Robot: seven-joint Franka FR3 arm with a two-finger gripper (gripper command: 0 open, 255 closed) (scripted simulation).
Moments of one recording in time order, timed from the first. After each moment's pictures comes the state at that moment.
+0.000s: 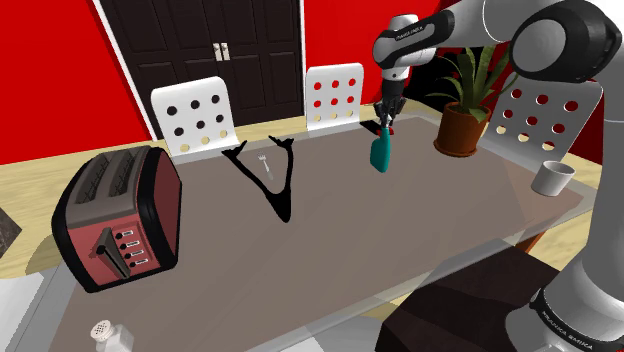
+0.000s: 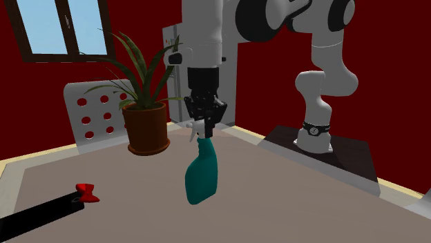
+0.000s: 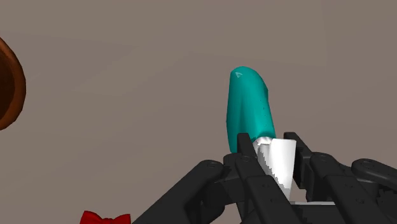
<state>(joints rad) -0.15 0.44 -0.21 -1.51 0.09 1.93 -0.19</state>
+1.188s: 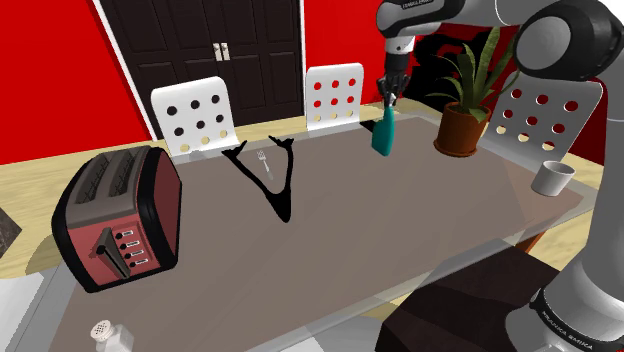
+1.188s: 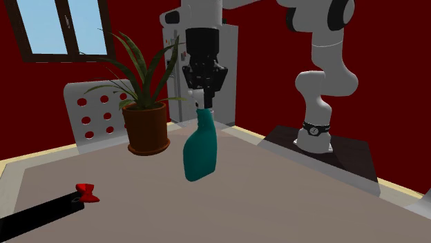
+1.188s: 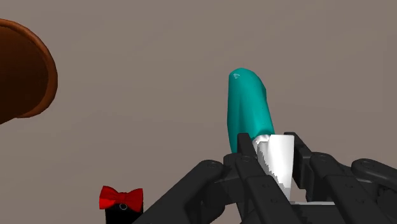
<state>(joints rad) -0.16 0.42 -0.21 -1.33 0.09 1.74 -0.18</state>
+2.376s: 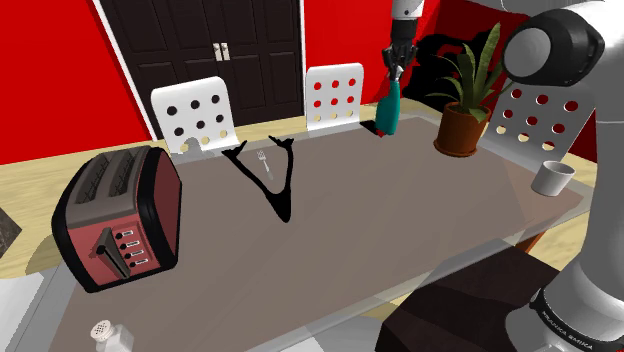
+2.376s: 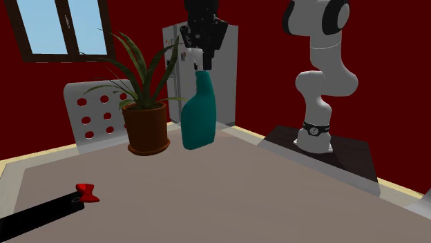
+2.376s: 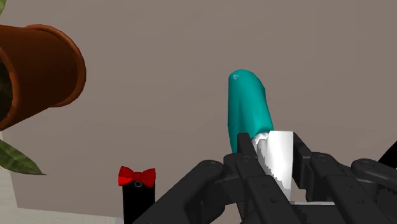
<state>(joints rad) -0.19 0.49 -0.21 -0.99 0.10 1.47 -0.19</state>
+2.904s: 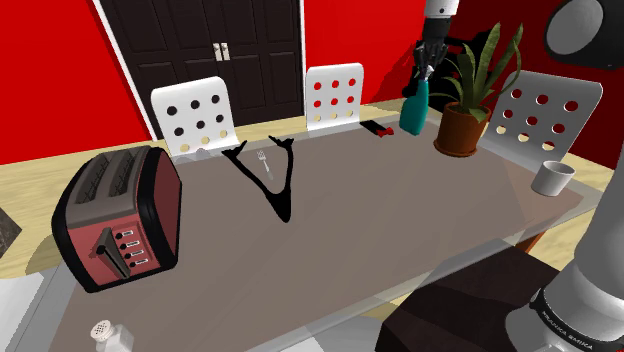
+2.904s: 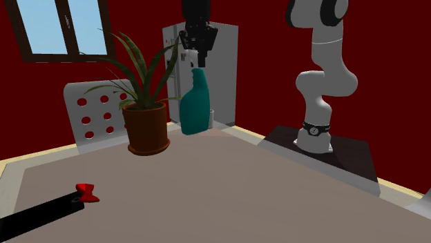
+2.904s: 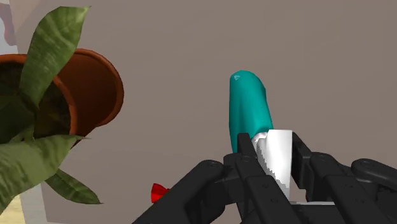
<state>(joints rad) -0.26 0.32 -0.26 -1.24 0.08 1.55 -0.32</state>
